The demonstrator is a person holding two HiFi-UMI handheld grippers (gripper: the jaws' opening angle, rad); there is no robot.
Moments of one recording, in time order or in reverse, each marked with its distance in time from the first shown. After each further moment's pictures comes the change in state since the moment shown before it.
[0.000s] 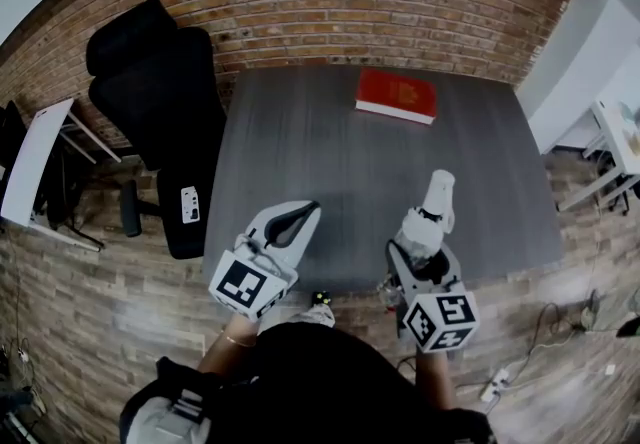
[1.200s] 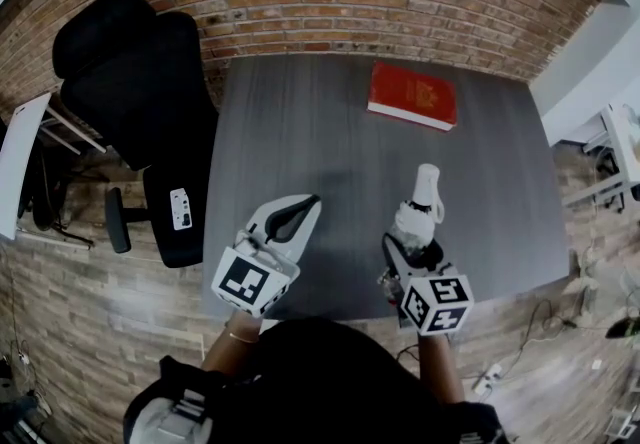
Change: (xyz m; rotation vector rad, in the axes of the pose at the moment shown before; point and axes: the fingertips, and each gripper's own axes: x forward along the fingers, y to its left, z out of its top) left arm 0.062 0.120 -0.055 -0.087 0.042 0.009; right arm 0.151 -0.024 -0.036 -0.025 0.215 -0.022
